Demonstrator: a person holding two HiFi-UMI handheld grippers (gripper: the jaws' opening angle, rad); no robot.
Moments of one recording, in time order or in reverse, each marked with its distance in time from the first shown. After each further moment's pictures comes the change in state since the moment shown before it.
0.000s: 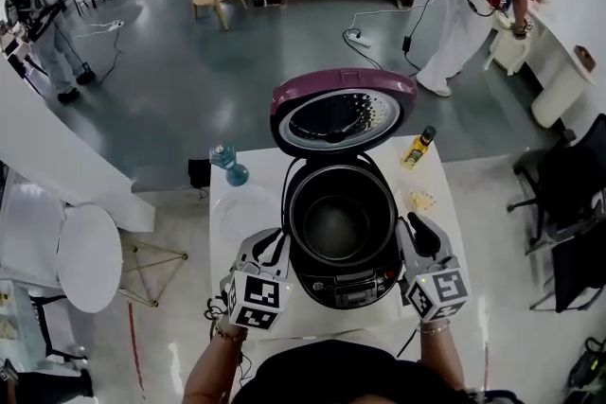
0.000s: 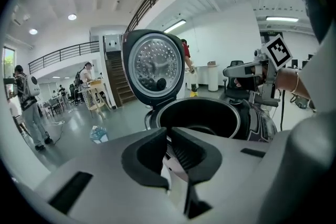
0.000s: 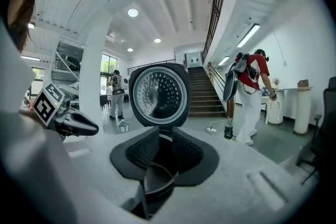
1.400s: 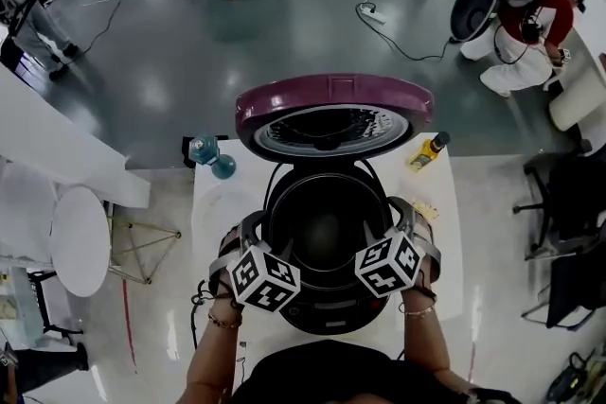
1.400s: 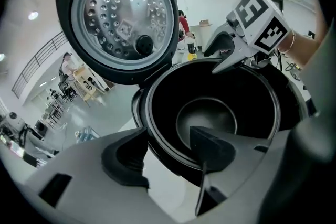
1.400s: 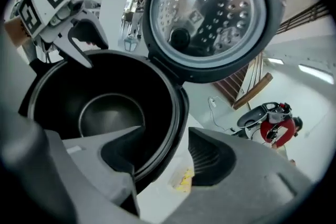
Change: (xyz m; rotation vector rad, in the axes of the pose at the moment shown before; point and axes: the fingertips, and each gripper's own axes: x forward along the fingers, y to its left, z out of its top) left arm 0.102 0.000 -0.018 0.198 0.403 -0.035; right arm 0.120 -0.038 -0.098 -0.635 0.723 0.077
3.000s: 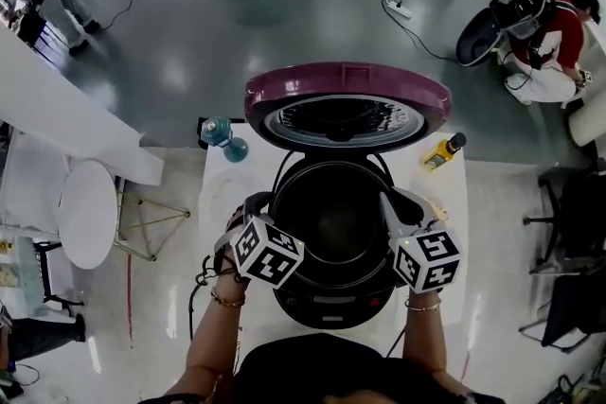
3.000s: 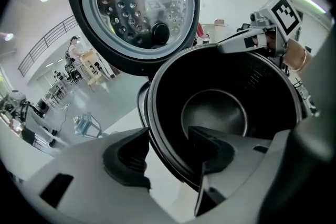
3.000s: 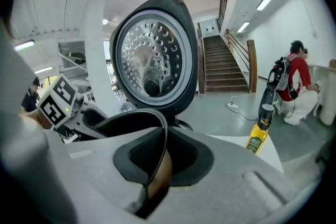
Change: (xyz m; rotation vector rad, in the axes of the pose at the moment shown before) left arm 0.017 0.009 0.003 -0.156 0.060 0.007; right arm -0.028 -0.033 0.035 0.596 -0.508 0.255
